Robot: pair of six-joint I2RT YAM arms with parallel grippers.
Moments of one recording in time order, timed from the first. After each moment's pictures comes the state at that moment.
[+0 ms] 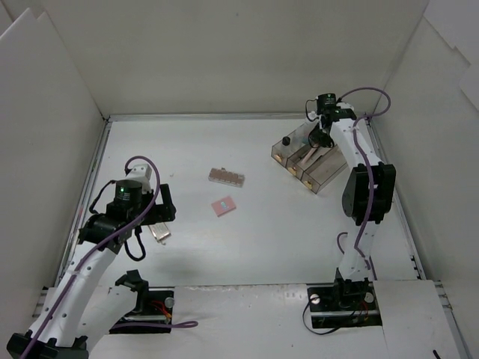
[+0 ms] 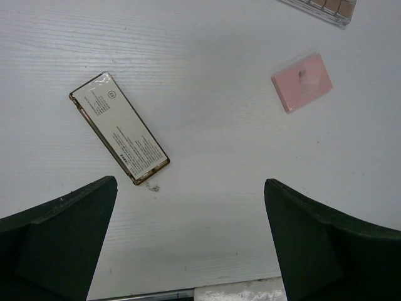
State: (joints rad) left arm -0.29 0.79 0.85 -0.80 -0.05 -0.36; right arm 0.10 2.05 1.85 -0.79 0.29 0.69
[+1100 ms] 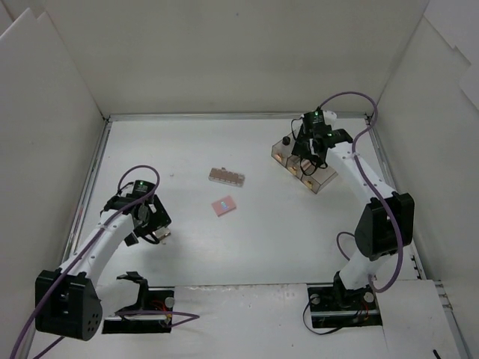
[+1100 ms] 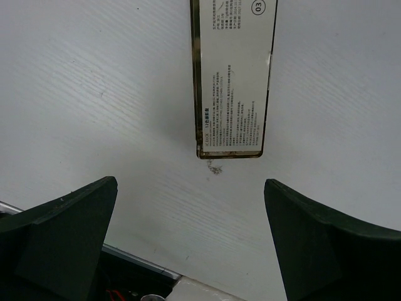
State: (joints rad) left arm -0.19 1.11 0.77 -0.92 -0.24 -0.73; right arm 0.27 1.69 1.47 -0.68 0.28 0.54
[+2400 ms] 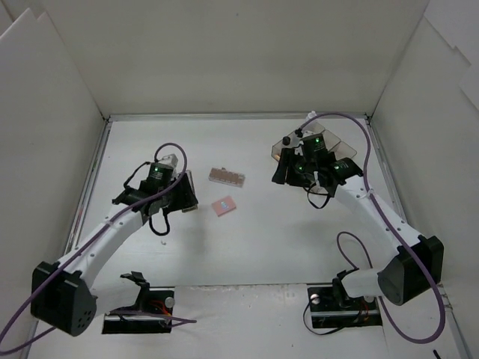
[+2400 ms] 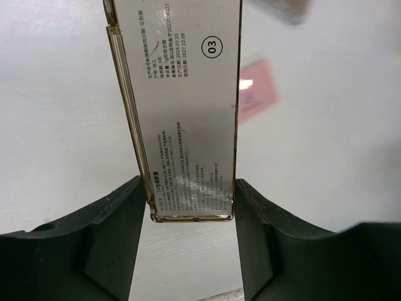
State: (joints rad) left arm -0.37 1.19 0.88 -0.60 0.04 -0.59; right arm 0.41 1.33 1.17 -0.64 -0.09 0.49
